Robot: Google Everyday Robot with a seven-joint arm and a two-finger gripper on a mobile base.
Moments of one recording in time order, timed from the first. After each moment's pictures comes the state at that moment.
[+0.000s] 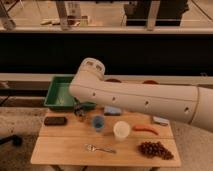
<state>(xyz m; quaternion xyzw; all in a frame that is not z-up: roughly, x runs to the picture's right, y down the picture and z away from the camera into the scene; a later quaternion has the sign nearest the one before) -0.114 0.017 0.660 -0.07 -0.15 -0.19 0.97</state>
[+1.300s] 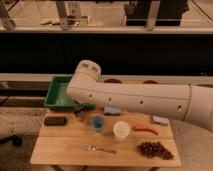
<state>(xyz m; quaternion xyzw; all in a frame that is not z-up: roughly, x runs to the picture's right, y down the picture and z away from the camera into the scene) -0.121 0.024 0.672 -0.07 -0.13 -0.20 0.97</state>
